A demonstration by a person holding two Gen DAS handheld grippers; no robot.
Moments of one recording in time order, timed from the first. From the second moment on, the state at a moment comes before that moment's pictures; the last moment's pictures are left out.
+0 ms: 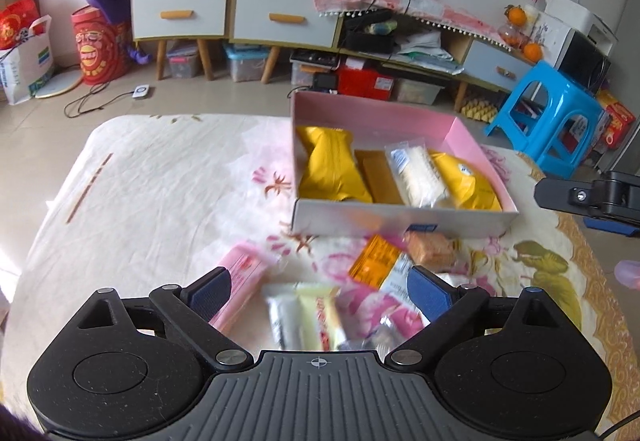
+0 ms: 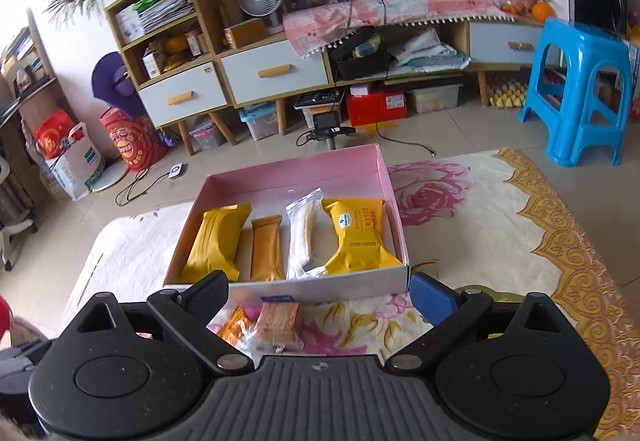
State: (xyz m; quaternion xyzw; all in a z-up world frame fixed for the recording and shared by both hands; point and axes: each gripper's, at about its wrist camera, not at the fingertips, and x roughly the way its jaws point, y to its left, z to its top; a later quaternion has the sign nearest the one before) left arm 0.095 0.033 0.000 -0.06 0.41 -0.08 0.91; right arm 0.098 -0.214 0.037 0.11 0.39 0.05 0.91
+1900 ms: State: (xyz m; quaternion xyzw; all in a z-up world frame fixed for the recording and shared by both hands) left arm 0.001 0.034 -0.067 -0.02 0.42 -0.15 0.89; right arm 0.021 -0.147 -0.014 -0.10 0.37 0.36 0.85
